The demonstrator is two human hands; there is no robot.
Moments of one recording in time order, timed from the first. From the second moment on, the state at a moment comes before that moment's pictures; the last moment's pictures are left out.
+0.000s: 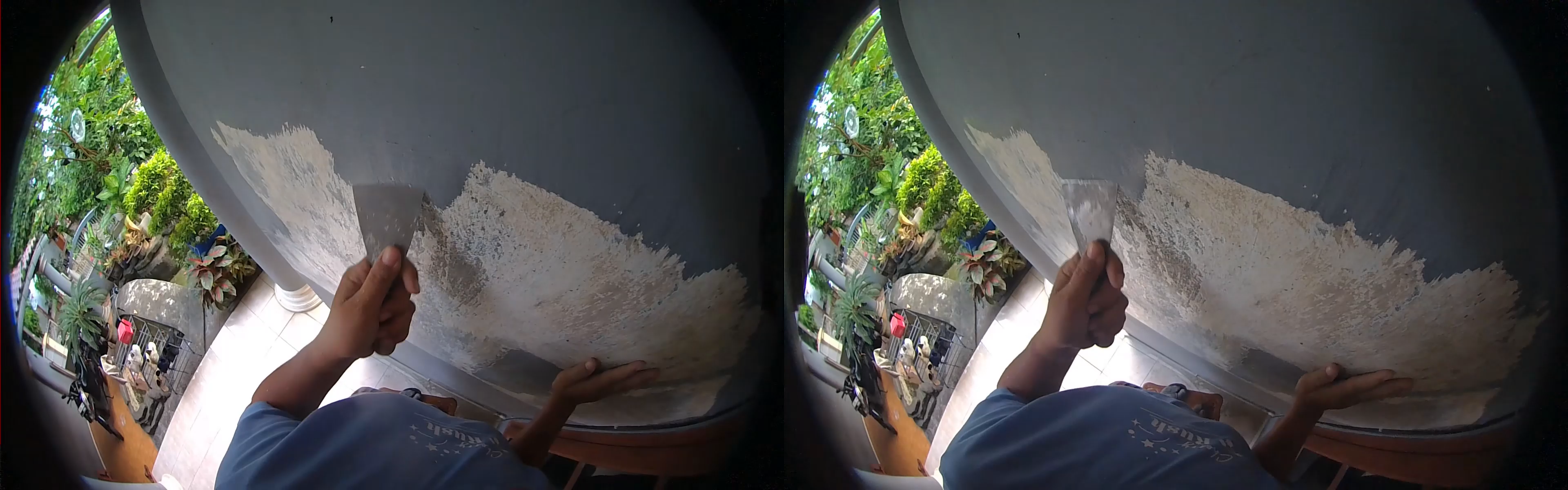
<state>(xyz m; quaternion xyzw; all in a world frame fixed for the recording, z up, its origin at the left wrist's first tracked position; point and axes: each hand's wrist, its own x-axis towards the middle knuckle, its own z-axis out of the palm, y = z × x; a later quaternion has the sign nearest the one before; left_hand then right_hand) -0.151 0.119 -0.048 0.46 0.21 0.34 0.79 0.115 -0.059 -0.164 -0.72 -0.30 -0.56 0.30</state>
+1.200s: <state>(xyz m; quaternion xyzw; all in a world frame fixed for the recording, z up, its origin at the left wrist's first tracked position) -0.159 0.126 -0.070 0.44 0.26 0.32 0.79 0.094 -0.028 -0.147 -0.67 -0.38 -0.59 0.26</state>
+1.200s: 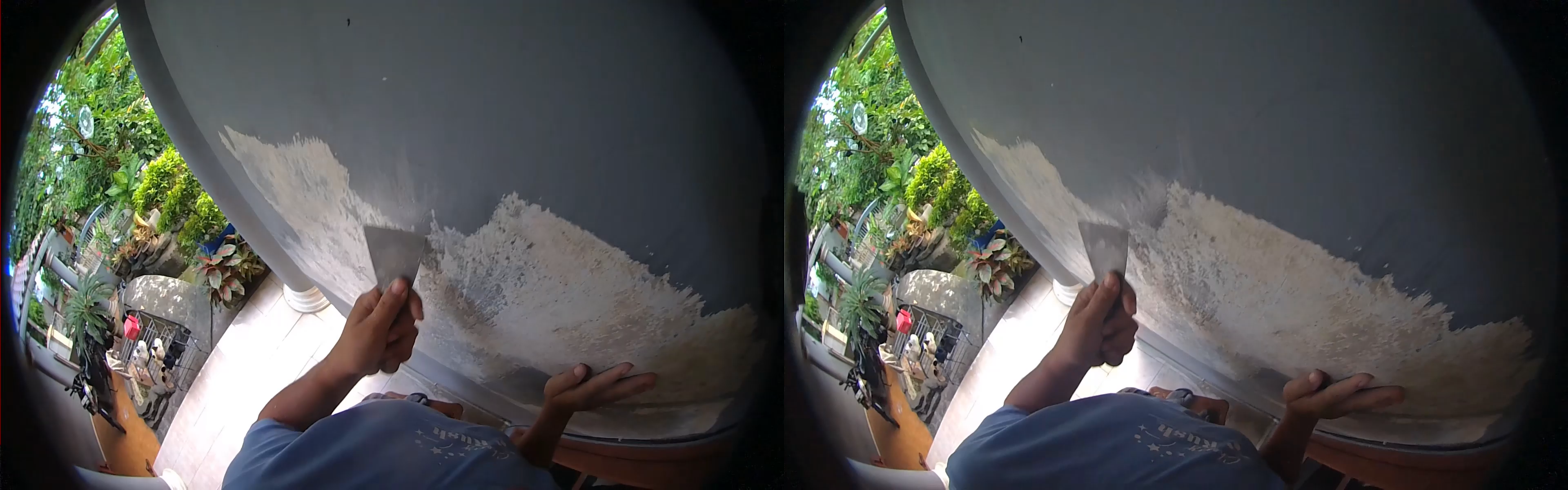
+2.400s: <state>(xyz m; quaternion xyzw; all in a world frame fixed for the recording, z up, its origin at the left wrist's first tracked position) -0.168 0.130 -0.090 0.45 0.24 0.32 0.80 0.093 -0.028 -0.152 -0.66 -0.40 -0.59 0.26</state>
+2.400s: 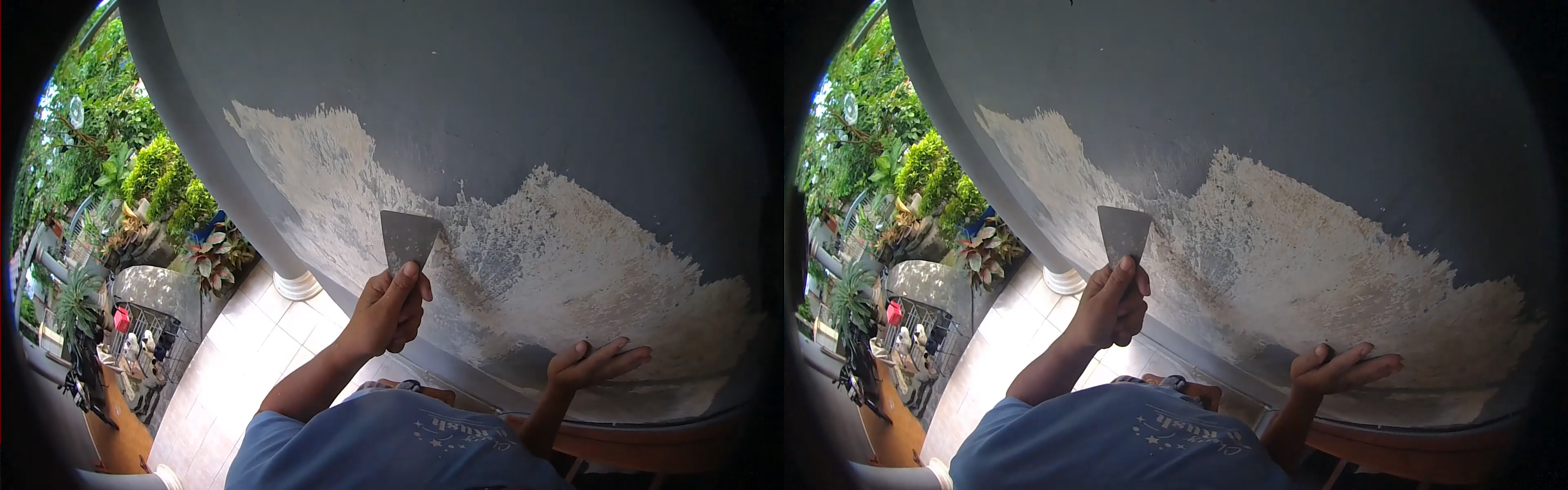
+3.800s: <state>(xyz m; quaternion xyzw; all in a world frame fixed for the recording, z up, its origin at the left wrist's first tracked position) -0.175 0.122 -0.154 0.50 0.31 0.32 0.74 0.097 -0.036 -0.178 -0.66 -0.42 -0.57 0.24</state>
